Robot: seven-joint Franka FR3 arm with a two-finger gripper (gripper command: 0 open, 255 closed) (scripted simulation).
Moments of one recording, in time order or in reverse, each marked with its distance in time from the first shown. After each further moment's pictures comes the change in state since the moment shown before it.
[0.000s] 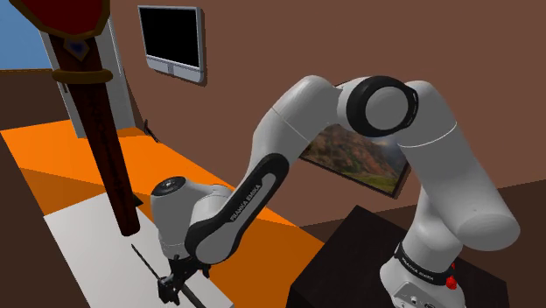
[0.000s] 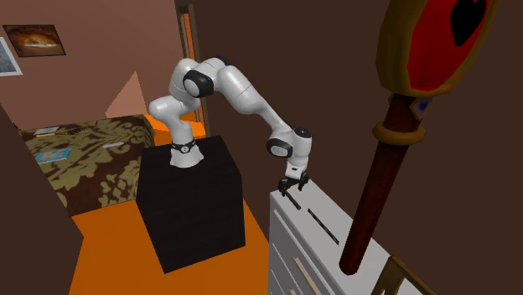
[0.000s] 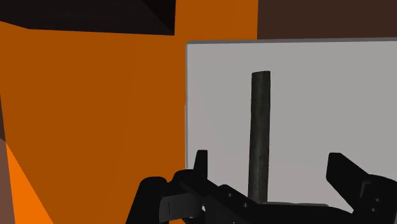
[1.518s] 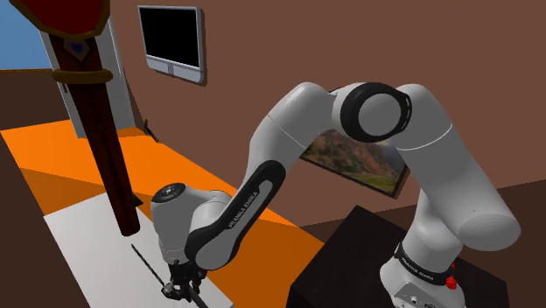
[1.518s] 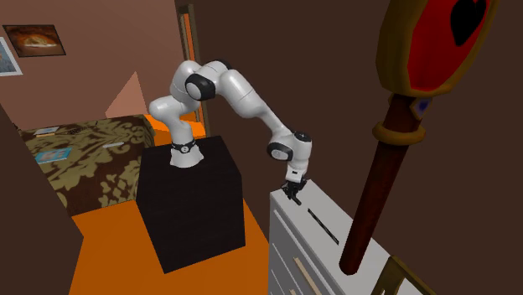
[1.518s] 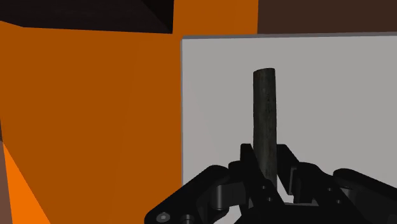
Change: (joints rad) arm 0.011 0.041 -0.011 0.021 -0.010 0.020 0.005
